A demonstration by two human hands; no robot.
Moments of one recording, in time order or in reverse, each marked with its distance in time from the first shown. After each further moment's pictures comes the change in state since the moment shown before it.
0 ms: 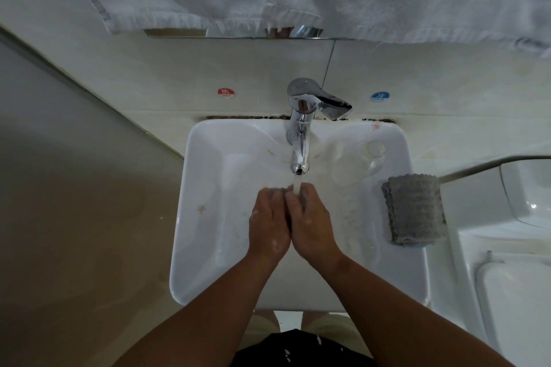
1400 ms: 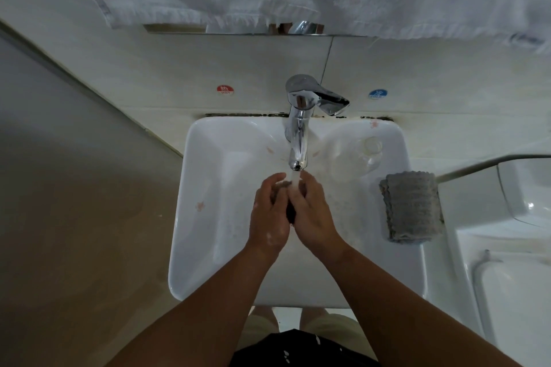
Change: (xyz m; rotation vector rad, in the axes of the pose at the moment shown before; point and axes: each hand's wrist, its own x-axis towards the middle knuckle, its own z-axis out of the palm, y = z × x) left_hand 0.000 0.007 0.000 -0.200 -0.132 -0.037; right_hand 0.011 0.005 -0.001 0.045 -0.052 0.069
